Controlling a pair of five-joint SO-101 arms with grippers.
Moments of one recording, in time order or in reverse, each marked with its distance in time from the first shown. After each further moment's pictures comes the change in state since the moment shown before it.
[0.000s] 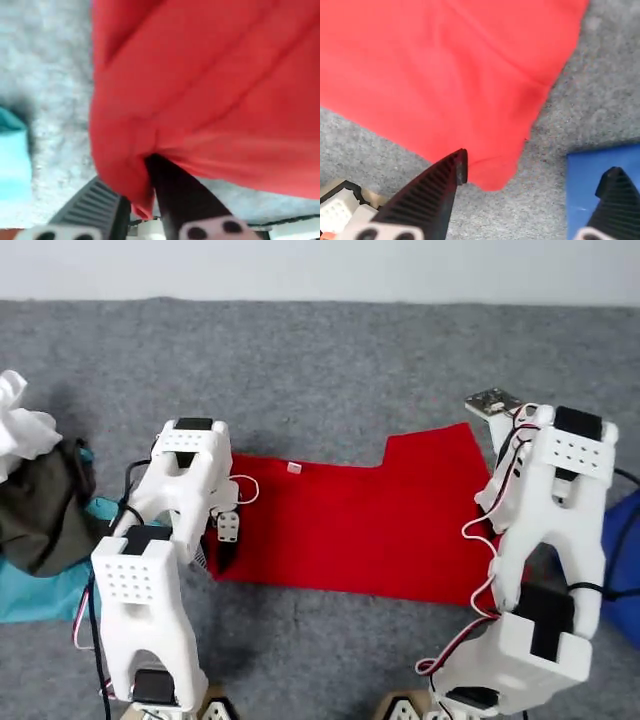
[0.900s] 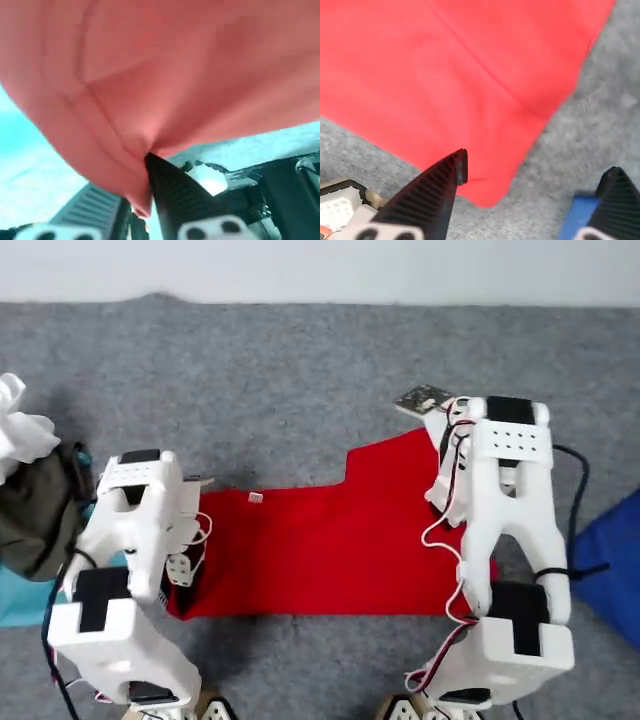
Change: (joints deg) left arm -8.7 -27.5 29.9 -0.6 -23.1; right arm -13.5 0.0 0.0 0.0 0.0
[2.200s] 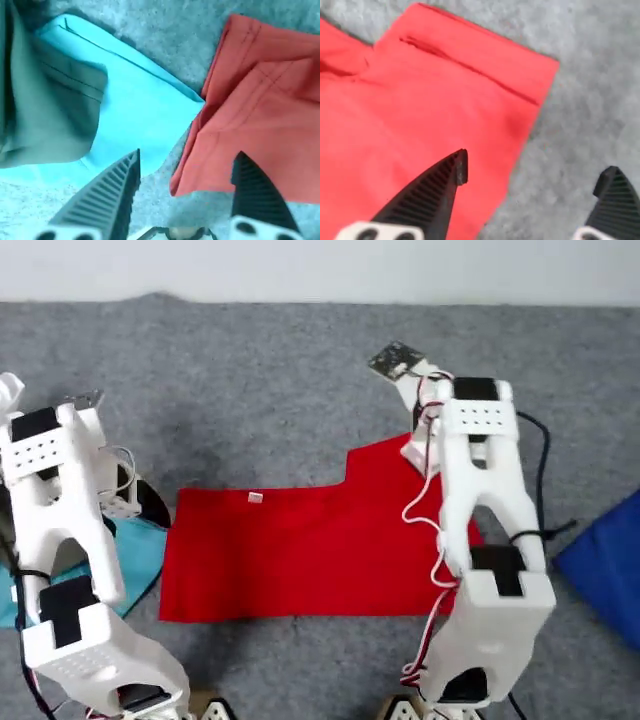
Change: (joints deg) left arm -15.4 -1.8 -24.6 0.0 4.7; right arm -5.5 17.2 -15.8 -16.5 -0.4
